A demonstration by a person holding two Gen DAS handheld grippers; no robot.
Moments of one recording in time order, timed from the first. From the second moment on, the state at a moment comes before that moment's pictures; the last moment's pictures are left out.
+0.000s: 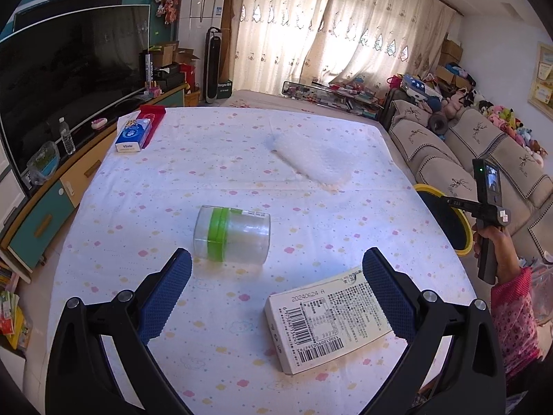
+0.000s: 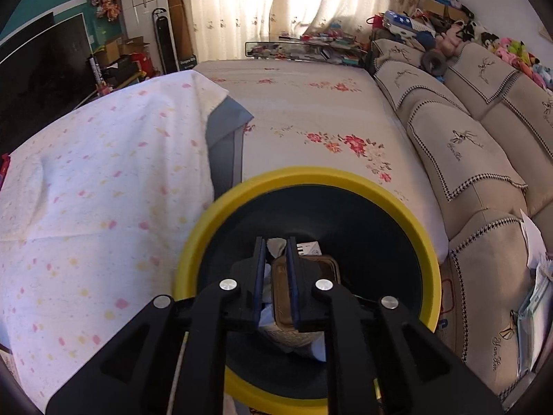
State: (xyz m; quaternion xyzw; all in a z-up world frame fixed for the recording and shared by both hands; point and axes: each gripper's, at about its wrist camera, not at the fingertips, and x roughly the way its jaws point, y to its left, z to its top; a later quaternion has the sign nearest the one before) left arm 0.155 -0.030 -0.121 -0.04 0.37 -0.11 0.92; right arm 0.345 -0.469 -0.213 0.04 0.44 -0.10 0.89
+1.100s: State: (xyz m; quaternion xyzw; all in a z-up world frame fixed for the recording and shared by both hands) left arm 0.255 -0.020 -0.180 0.02 0.44 -0.05 0.90; right arm 0.301 -0.410 -0.172 0.05 0.38 -0.03 0.92
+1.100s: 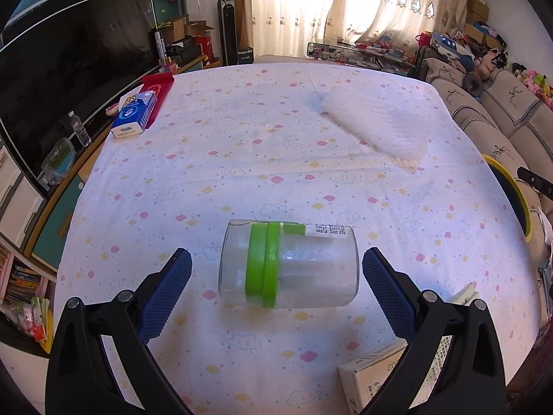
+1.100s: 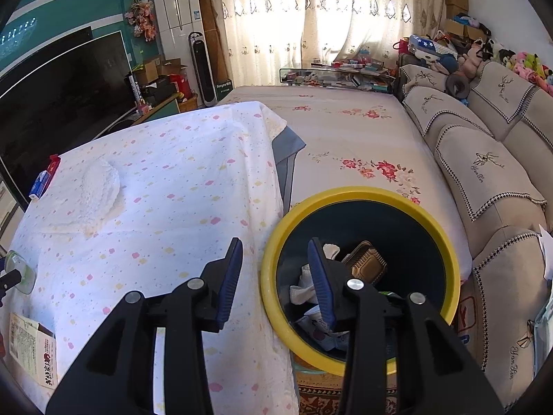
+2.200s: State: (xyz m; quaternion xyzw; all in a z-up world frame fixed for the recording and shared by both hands) left arm 0.299 -0.221 -0.102 0.10 0.42 -0.25 0.87; right arm 0.215 -0.462 -0.175 0.08 0.35 -0.09 0.93
